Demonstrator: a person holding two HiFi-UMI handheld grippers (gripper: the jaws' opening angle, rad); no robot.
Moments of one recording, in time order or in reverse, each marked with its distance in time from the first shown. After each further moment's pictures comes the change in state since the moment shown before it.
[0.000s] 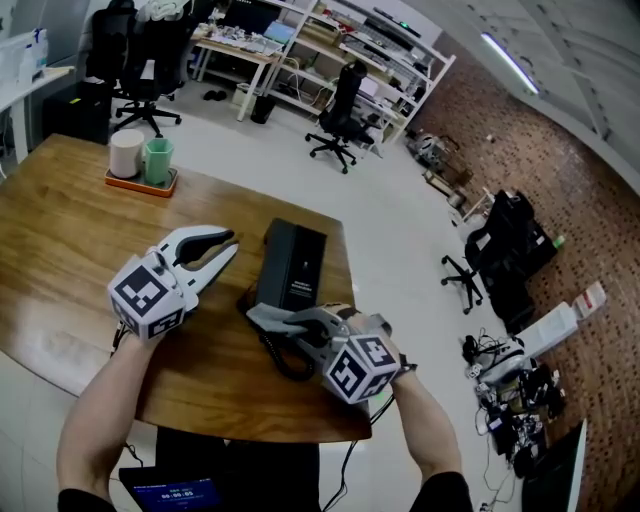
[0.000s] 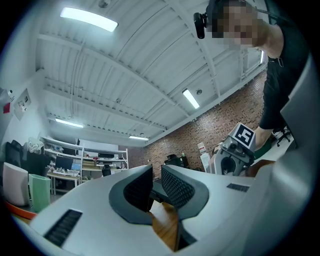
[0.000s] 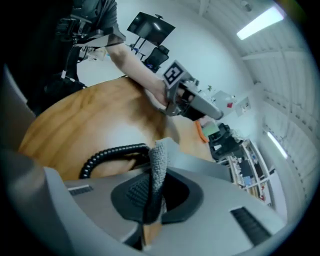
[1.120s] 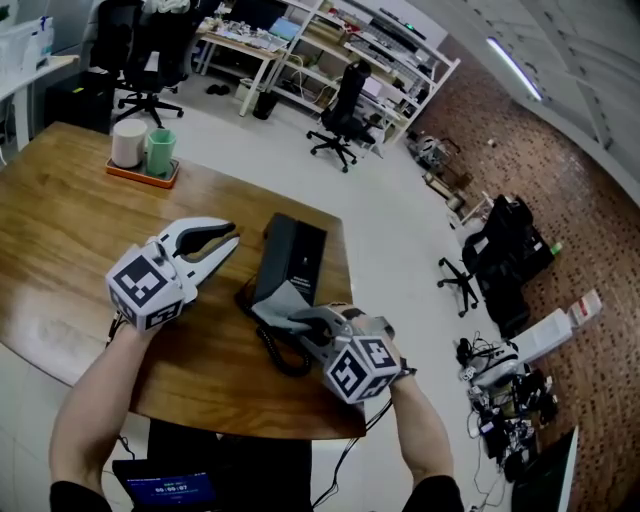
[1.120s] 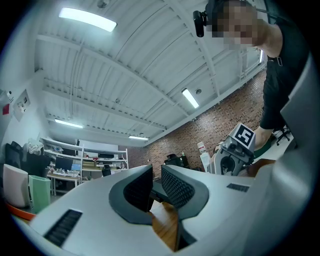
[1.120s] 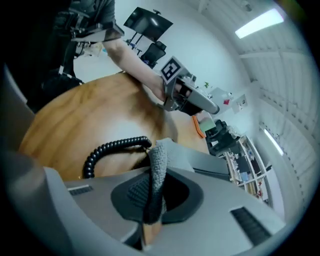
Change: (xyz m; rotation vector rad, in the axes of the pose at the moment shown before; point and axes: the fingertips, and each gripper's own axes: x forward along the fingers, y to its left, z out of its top) left arm -0.001 -0.001 0.001 0.010 0.002 -0.002; right arm -0.006 0.001 -0.010 0.015 0.037 -0.033
